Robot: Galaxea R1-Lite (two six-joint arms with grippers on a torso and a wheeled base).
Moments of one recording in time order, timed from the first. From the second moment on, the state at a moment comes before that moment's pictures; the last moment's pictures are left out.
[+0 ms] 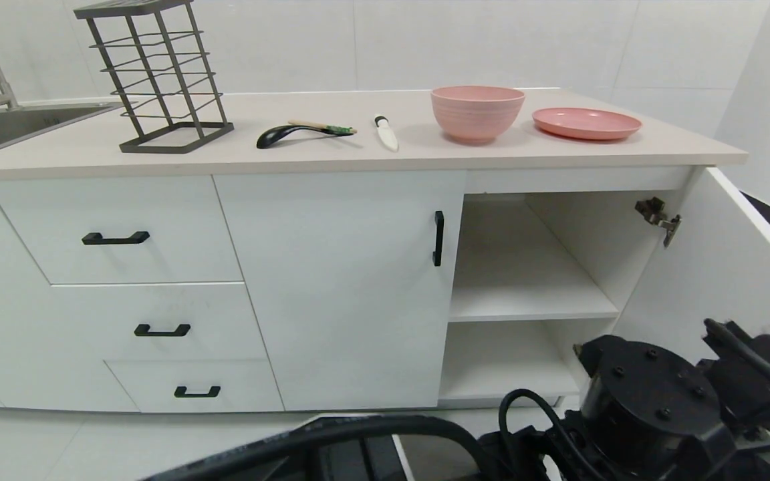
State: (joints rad) left arm -1.26 2.50 -1.67 -0.95 -0.37 -0.02; right arm -0.23 0.84 -0.24 -1.38 1.04 -0.31
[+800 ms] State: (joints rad) left arm -1.02 2.24 -1.33 -1.08 -0.37 -0.08; right arm -0.22 0.71 -0.25 -1.32 1.04 -0.30
